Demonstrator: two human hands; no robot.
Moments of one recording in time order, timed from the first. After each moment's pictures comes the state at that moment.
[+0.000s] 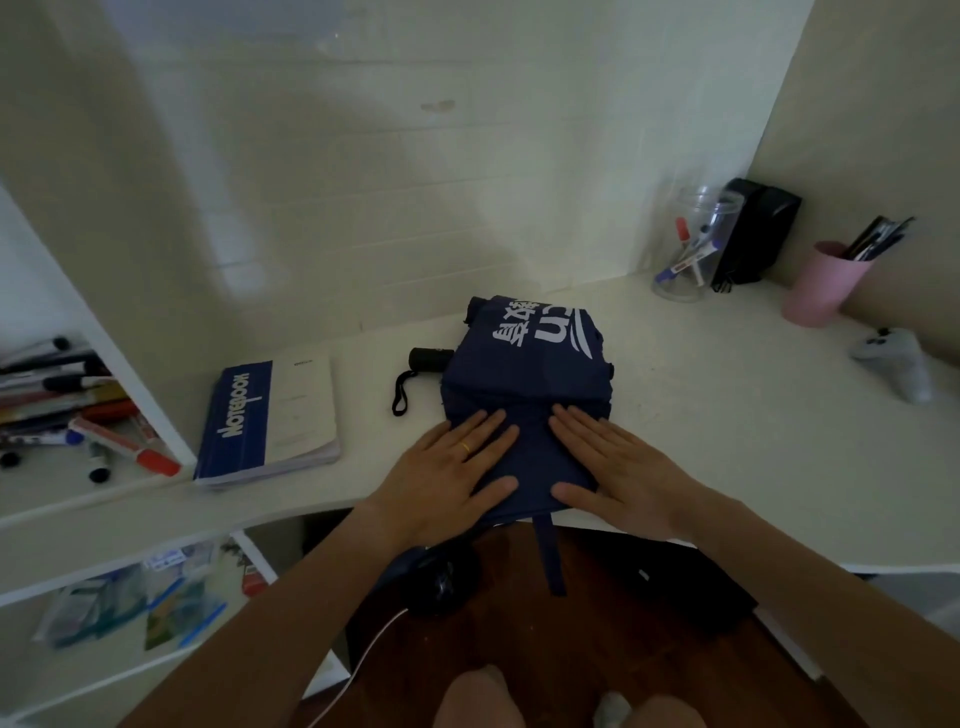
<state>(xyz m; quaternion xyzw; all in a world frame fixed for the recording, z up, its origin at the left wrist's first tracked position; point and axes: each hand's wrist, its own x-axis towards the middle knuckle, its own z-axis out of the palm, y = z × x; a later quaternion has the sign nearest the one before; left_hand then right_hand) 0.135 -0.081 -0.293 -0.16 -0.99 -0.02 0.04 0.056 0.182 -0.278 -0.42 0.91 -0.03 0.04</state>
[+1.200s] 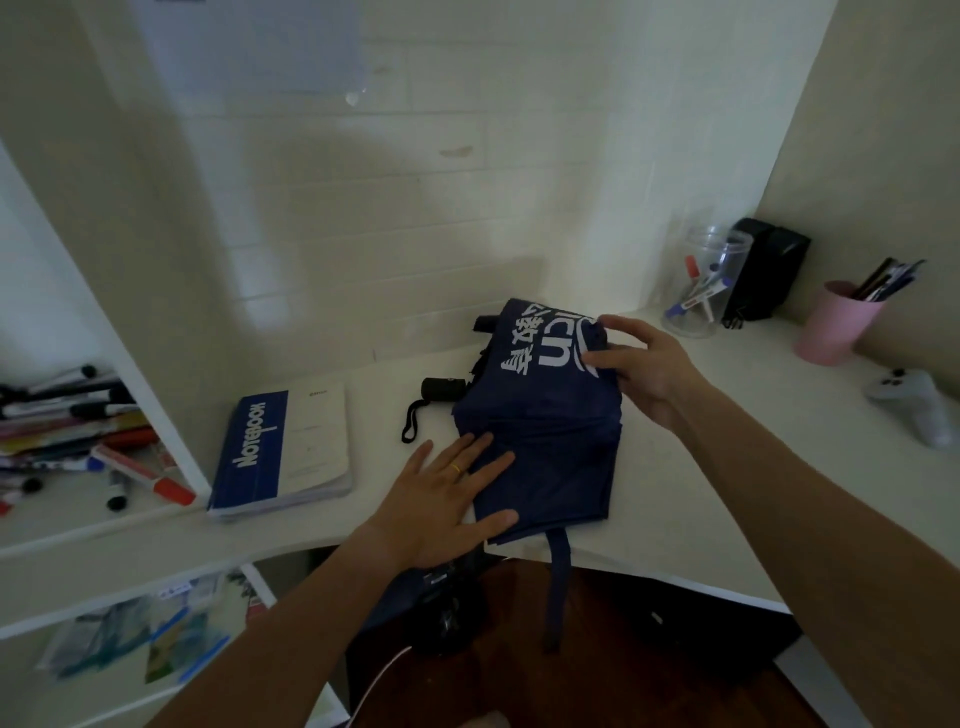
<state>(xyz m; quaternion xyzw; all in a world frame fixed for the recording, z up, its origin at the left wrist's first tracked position) 0.131 -0.097 -0.286 -0.10 -0.99 -0.04 0.02 -0.022 0.140 -0.172 -0.05 0.64 -0.76 0.11</state>
